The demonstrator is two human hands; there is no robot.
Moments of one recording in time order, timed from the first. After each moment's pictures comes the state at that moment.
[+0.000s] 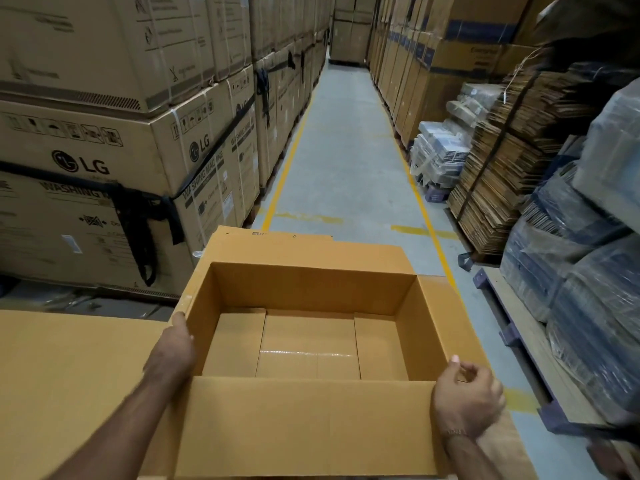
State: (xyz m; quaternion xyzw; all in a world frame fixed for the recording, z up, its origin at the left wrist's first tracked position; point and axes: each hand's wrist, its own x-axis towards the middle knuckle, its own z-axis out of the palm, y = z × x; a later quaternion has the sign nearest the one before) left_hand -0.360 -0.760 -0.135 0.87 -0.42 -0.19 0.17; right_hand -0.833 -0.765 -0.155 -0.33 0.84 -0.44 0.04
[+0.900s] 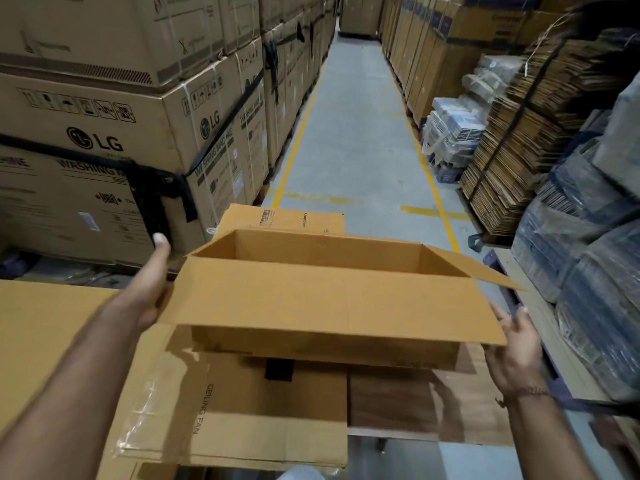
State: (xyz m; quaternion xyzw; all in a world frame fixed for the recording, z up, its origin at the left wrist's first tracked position) left_hand -0.345 -0.732 -0.001 0.74 -0.19 -0.49 0.42; right_hand -0.877 -0.771 -0.072 -0.25 0.54 -0.59 0.55
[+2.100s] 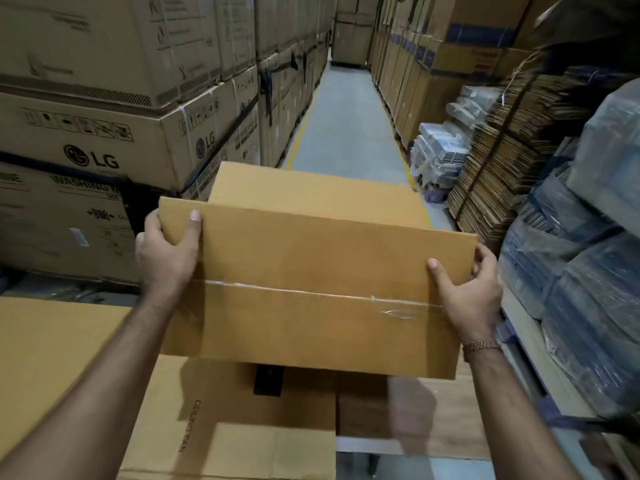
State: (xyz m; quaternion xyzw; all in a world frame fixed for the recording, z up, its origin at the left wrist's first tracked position) left_hand -0.366 -0.772 0.008 0.76 -0.37 -0.09 0.53; right_hand -0.826 -0.811 -0.008 -0.52 0.67 -0.52 0.12
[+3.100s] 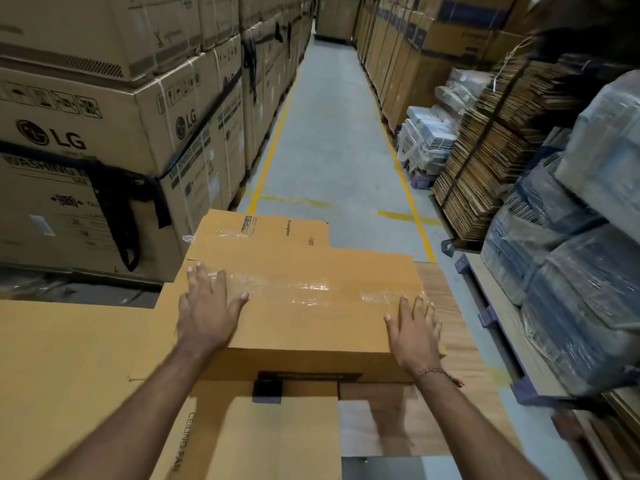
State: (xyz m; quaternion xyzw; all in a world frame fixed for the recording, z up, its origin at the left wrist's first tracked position) left_hand -0.375 -0.804 -0.138 0.79 -0.60 -0.06 0.13; right_hand -0.771 -0.826 -0.139 -0.64 0.76 -0.05 0.09
